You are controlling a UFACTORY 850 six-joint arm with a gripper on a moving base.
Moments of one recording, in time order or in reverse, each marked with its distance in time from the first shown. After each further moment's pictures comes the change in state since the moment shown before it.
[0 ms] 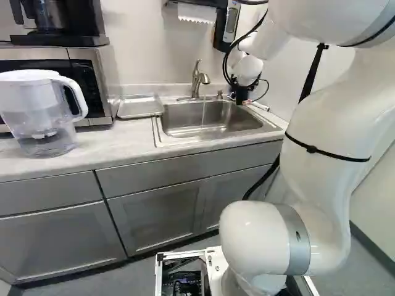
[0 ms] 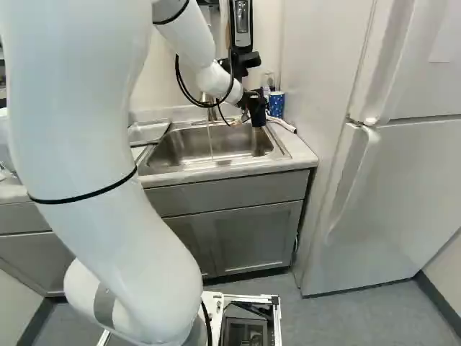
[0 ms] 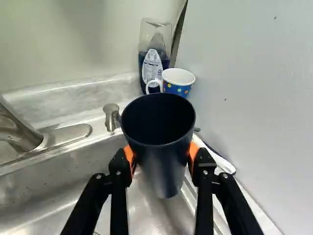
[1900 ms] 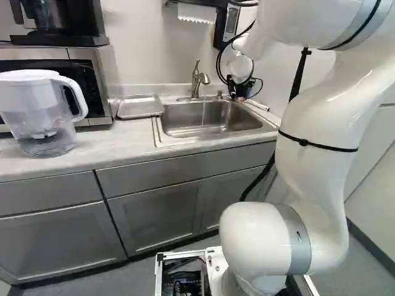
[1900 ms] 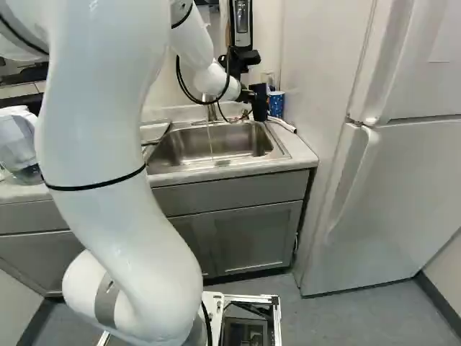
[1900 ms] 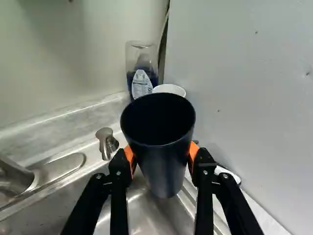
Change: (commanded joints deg) arm 2.9 -4.8 -5.3 7.6 6.9 0.0
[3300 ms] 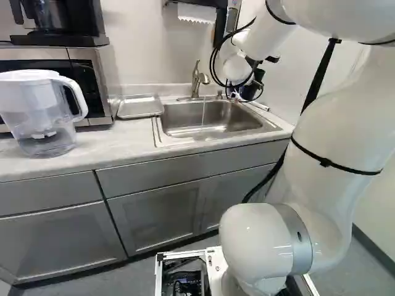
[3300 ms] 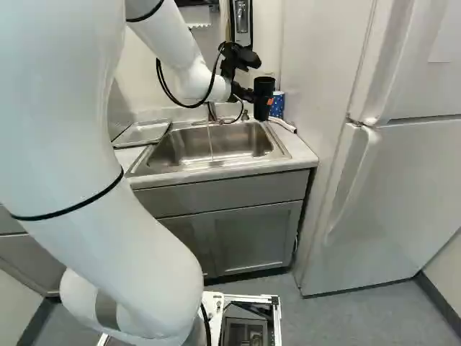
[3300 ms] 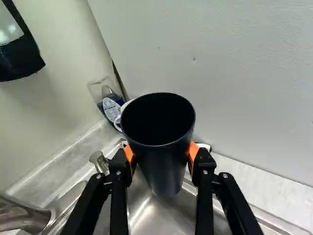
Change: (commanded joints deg) arm 3.1 9.5 10.2 10.1 14.6 13.9
